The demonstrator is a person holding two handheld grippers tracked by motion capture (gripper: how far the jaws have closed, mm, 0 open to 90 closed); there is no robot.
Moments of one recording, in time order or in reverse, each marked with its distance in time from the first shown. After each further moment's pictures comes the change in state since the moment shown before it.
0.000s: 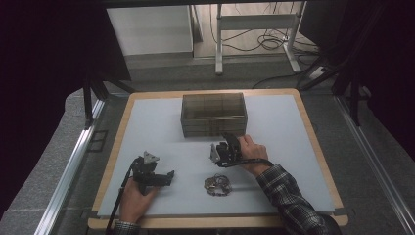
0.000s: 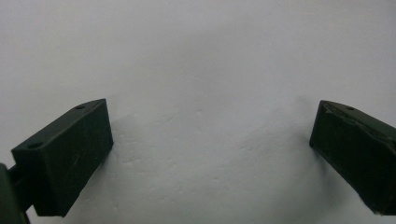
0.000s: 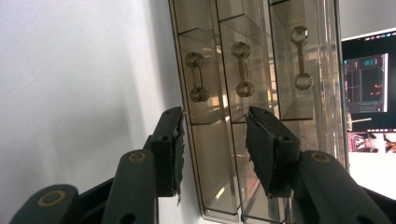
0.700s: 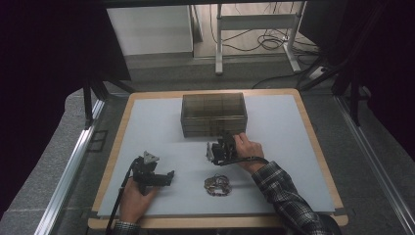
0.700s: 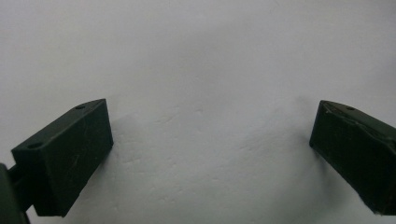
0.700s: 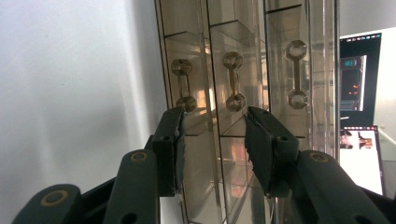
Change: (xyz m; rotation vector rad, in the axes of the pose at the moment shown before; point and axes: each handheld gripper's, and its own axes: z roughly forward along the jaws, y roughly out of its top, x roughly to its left) left arm 0.000 0.000 0.000 0.000 0.000 0.000; right arm 0.001 0.010 0.012 0.039 -0.059 -0.058
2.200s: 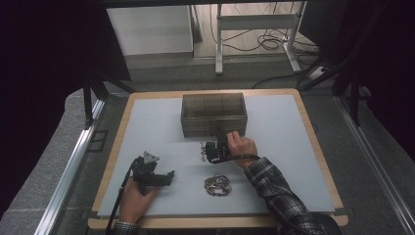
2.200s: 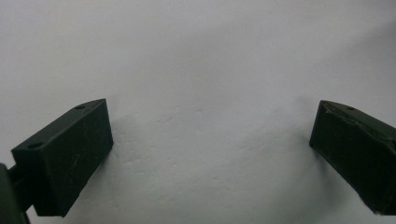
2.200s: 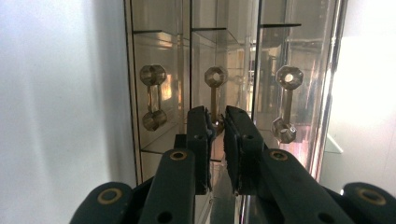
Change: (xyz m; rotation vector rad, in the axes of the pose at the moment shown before) left arm 0.000 0.000 0.000 0.000 0.000 0.000; right arm 0.008 0.015 0.022 0.070 -0.159 -0.126
